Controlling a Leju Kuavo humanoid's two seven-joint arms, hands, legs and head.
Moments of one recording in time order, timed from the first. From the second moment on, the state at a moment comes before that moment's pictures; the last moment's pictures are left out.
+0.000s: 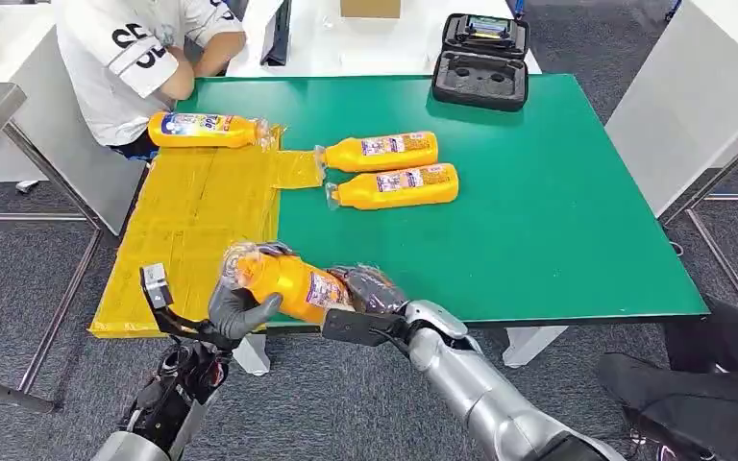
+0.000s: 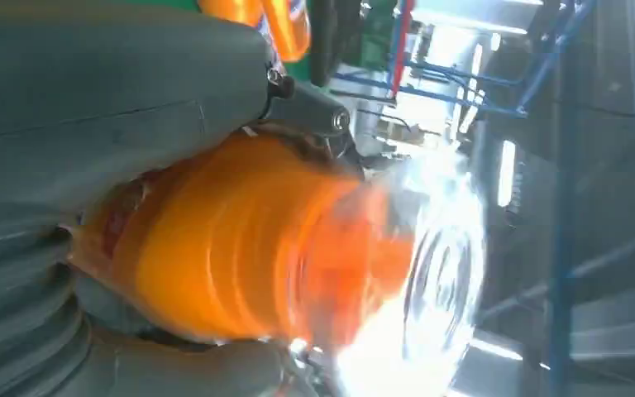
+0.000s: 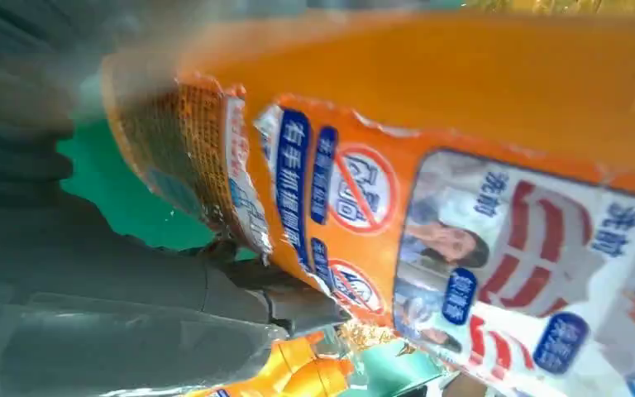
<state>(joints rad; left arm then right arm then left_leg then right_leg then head) -0.36 -0.11 -0.22 -0.91 0.01 -0.51 -0.62 -0.54 0.15 0.50 -0.64 0.58 0.00 -0.54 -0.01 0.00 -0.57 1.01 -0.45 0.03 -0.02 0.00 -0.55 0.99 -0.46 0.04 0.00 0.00</state>
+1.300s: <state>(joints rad) -0.38 -0.11 -0.23 -0.84 0.09 -0.60 -0.58 -0.55 0.14 0.50 -0.66 0.59 0.01 -0.54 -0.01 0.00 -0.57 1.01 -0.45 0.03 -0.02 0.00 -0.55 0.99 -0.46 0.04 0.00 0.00</state>
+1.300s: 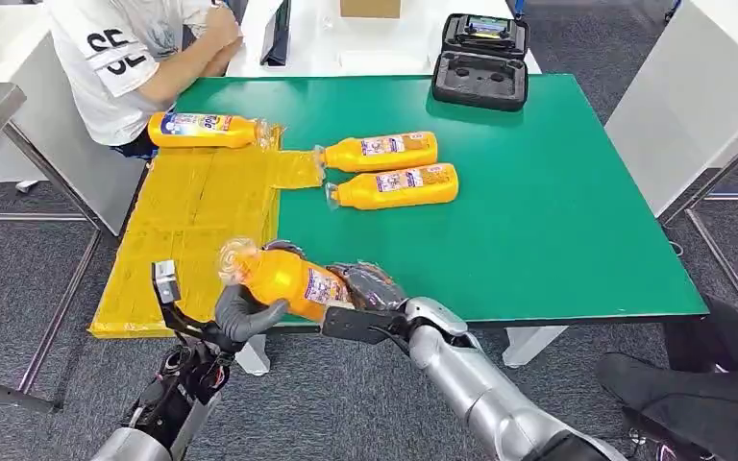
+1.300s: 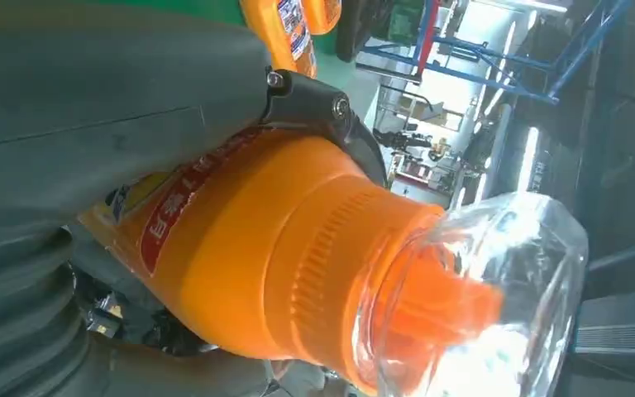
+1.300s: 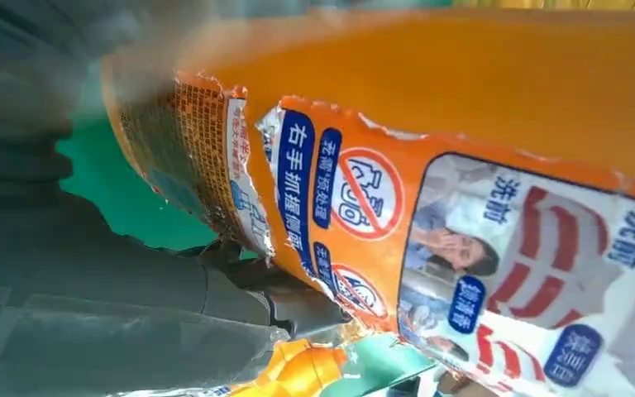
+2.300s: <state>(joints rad) -0.38 -0.11 -0.23 -0.88 0.14 -0.56 -0.53 -0.52 0.14 0.46 -0.74 0.50 -0.01 -0.57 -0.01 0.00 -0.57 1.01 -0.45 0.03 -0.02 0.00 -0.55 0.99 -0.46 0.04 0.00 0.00</state>
